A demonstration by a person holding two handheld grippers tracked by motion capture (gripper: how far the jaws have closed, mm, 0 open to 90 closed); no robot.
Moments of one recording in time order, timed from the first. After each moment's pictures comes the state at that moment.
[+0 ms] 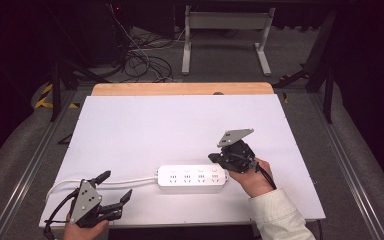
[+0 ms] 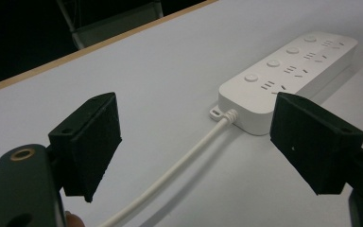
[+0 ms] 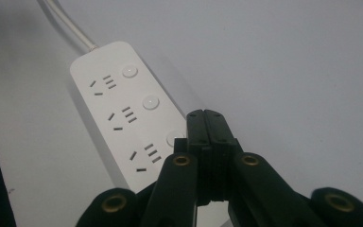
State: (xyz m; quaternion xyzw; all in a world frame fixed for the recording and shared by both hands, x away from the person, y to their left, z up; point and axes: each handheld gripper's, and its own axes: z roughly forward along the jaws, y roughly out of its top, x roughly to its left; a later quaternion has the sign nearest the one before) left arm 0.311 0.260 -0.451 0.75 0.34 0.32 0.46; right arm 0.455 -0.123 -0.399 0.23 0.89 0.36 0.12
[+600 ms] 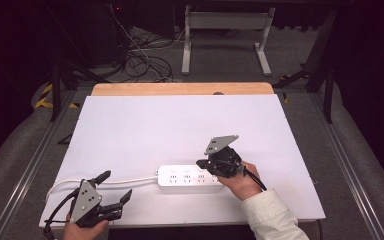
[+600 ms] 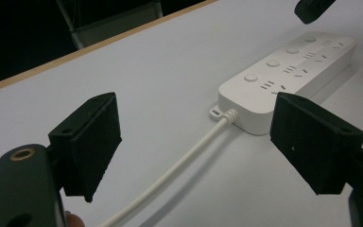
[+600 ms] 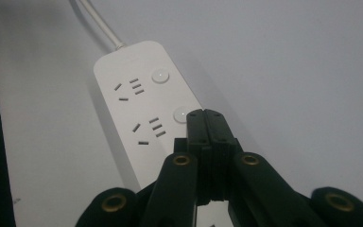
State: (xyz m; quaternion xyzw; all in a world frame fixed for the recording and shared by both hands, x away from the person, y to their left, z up) left arm 0.311 0.259 -0.452 0.75 0.34 0.32 0.46; right arm 0.454 -0.096 -0.421 0.19 0.90 0.37 0.10
